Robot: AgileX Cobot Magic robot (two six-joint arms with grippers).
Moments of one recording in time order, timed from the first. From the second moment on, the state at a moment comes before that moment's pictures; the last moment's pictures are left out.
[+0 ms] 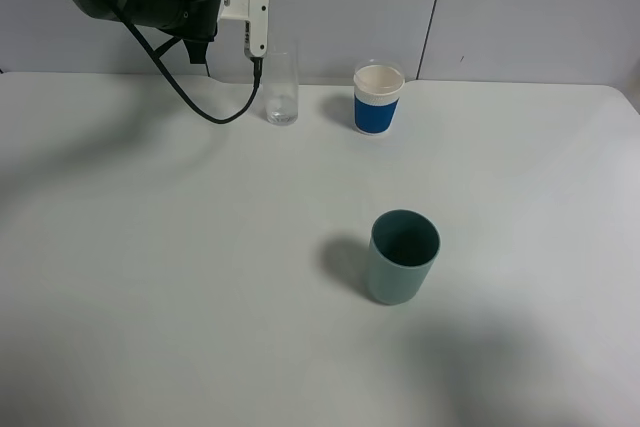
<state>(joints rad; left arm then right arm) -0.47 2.12 -1.52 1.64 0.63 -0.27 -0.03 0.00 -0.50 0.04 1.07 -0.10</state>
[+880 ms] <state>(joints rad) -0.47 2.12 -1.52 1.67 0.64 -0.27 -0.03 0.00 -0.50 0.04 1.07 -0.10</state>
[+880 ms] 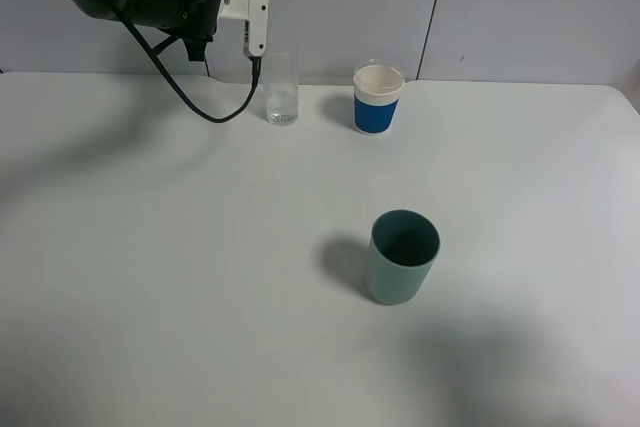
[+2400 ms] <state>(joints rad) -0.46 2.12 -1.52 1.71 0.66 -0.27 -0.03 0.00 -0.50 0.04 1.07 -0.10</state>
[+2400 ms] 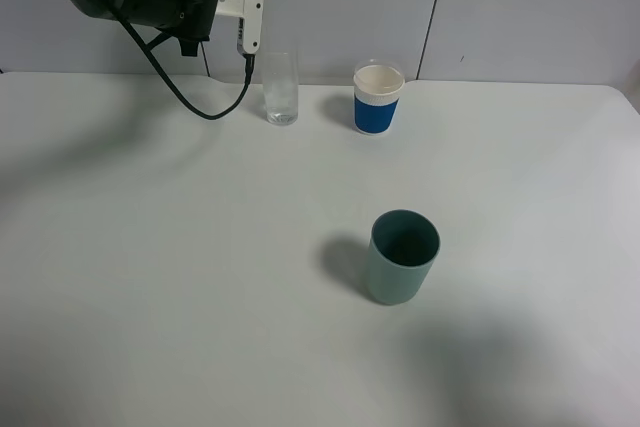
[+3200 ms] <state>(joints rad) -0.46 2.12 -1.52 1.72 0.67 -0.27 -0.03 0.00 -0.50 0.04 1.07 -0.10</state>
